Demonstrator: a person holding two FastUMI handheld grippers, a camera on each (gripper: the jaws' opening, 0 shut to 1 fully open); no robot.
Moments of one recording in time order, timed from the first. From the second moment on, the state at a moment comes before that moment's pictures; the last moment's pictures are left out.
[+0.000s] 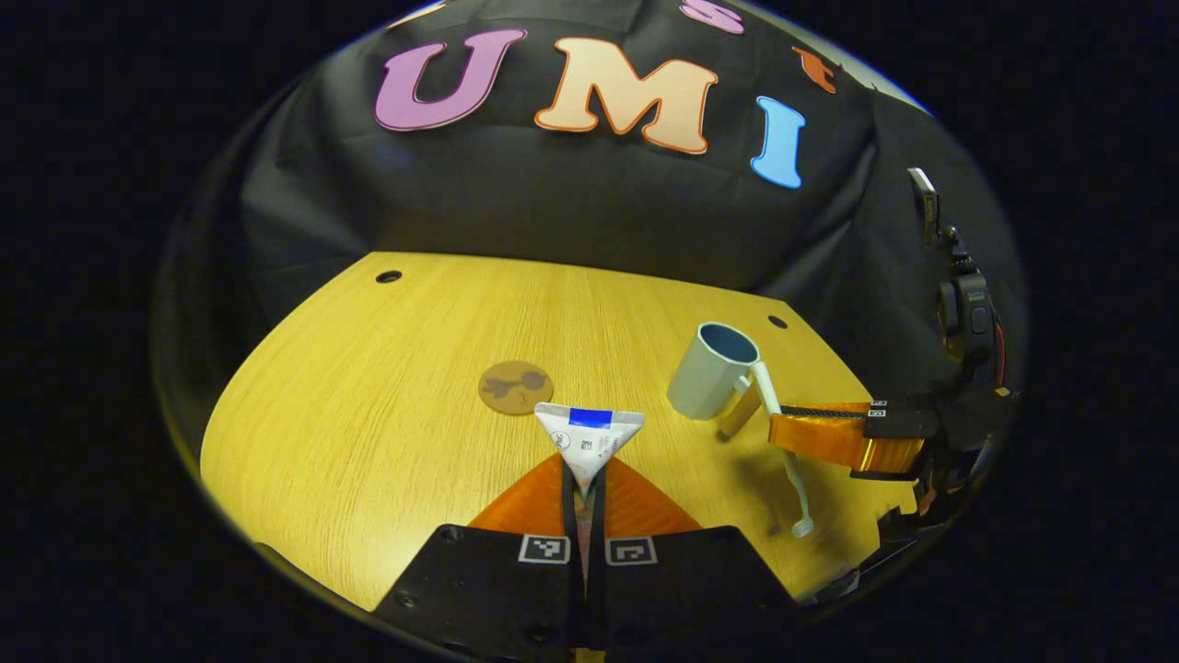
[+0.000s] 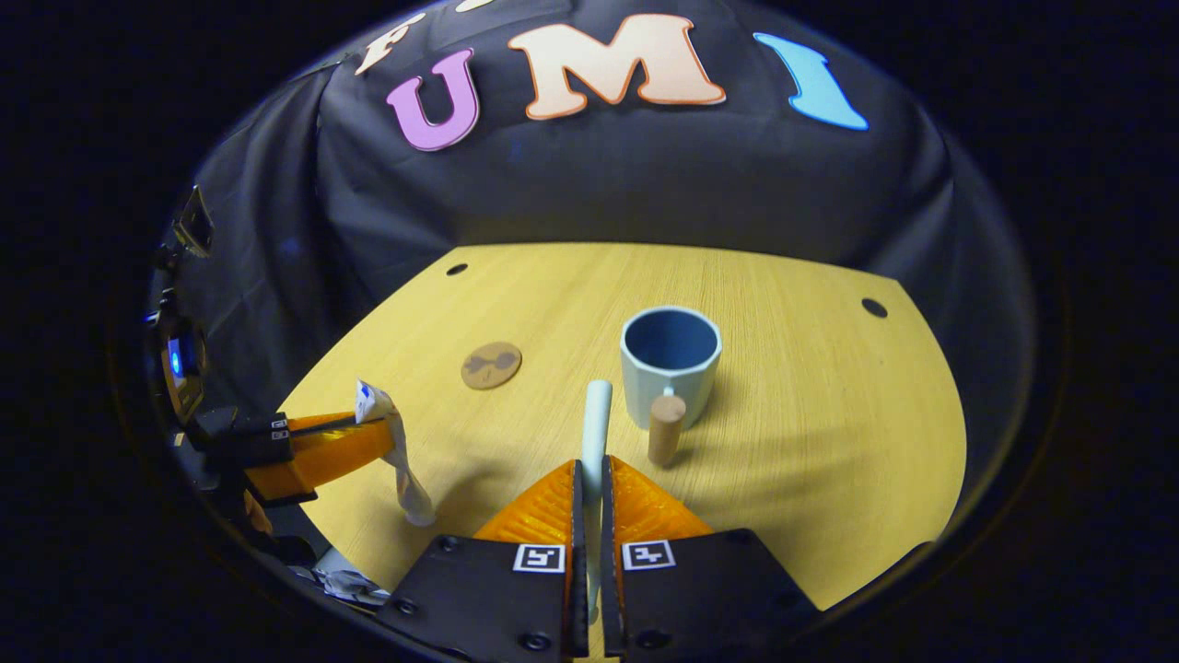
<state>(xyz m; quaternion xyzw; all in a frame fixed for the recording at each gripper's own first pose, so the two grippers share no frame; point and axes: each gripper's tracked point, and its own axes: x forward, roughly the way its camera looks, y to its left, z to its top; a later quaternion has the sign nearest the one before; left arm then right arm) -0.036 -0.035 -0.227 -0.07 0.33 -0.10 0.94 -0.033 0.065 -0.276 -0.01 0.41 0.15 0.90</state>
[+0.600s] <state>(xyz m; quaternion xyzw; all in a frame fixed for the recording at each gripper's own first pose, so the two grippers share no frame) -0.020 -0.049 -0.174 -0.09 0.29 -0.11 0.95 0.094 0.064 -0.191 0.06 0.24 0.12 0.96</state>
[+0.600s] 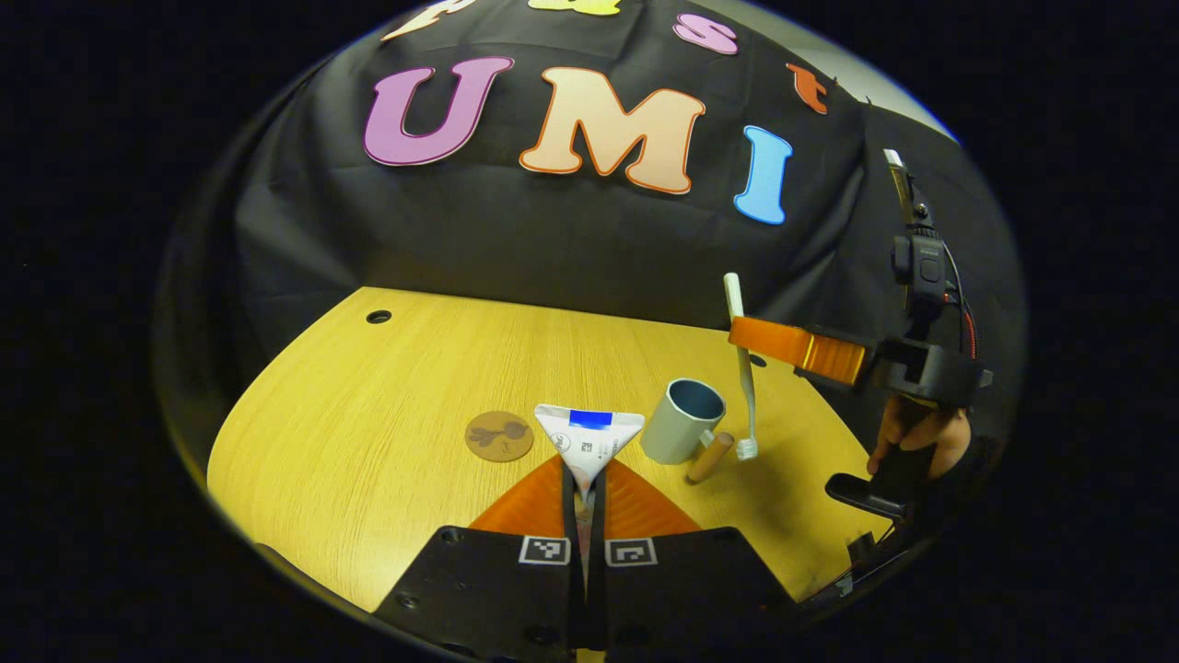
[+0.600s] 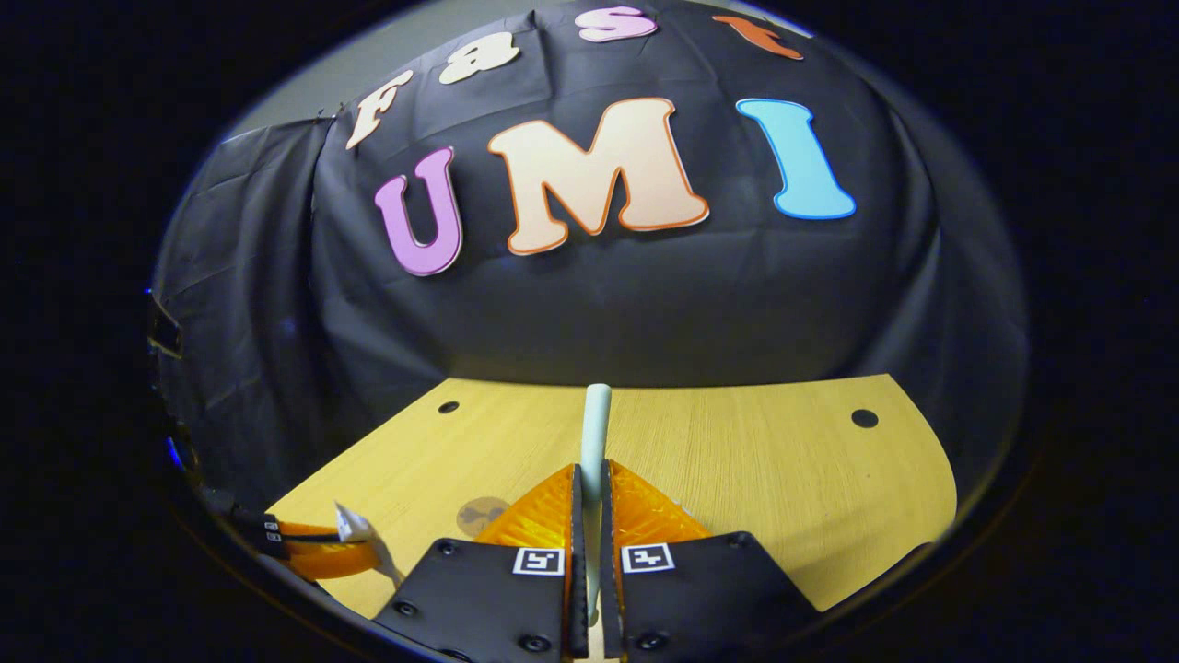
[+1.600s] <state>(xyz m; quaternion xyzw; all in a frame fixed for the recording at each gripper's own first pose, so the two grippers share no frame) -0.019 -0.059 -0.144 -0.10 0.27 -0.09 0.96 0.144 0.047 -0.229 0.06 0.22 0.12 0.97</state>
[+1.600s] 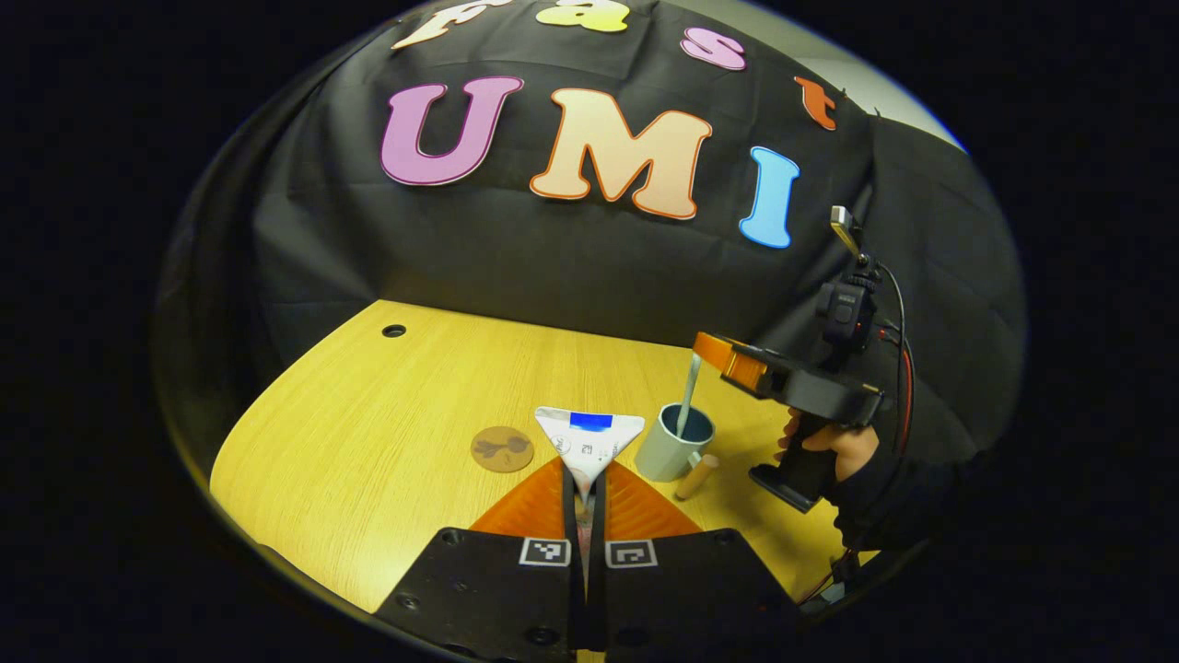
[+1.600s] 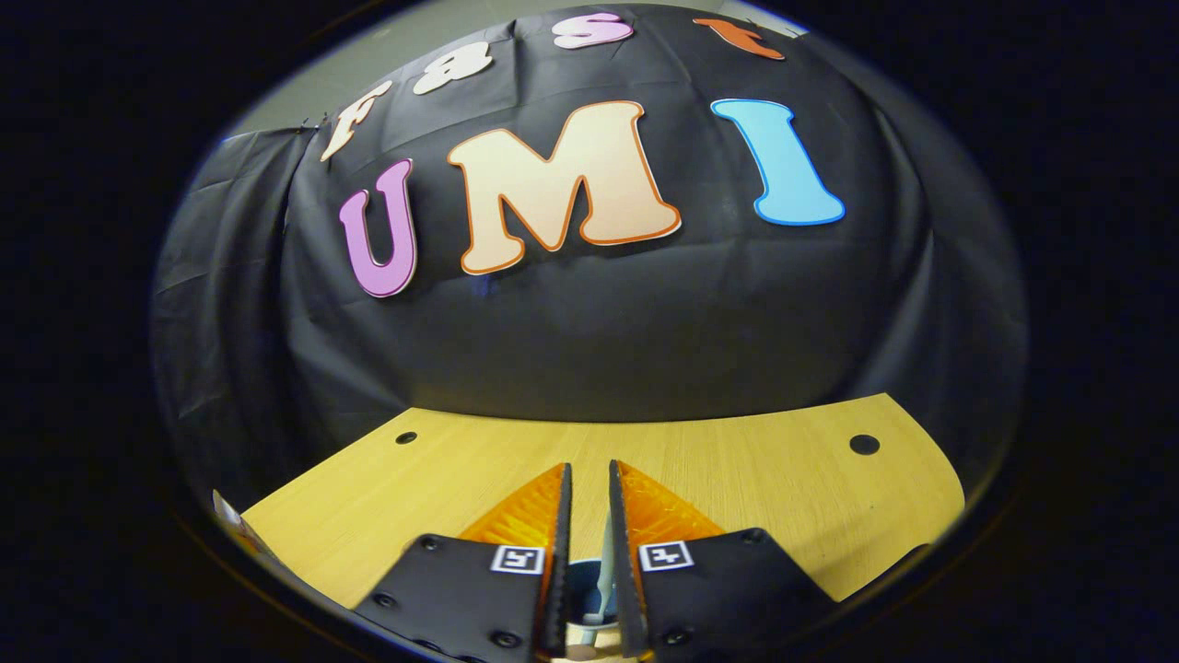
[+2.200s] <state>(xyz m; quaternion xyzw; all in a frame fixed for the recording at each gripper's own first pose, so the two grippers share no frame) 0.045 -0.118 -0.122 -0.10 0.23 -0.16 0.96 0.075 -0.009 -0.222 0.04 0.23 0.10 0.97</state>
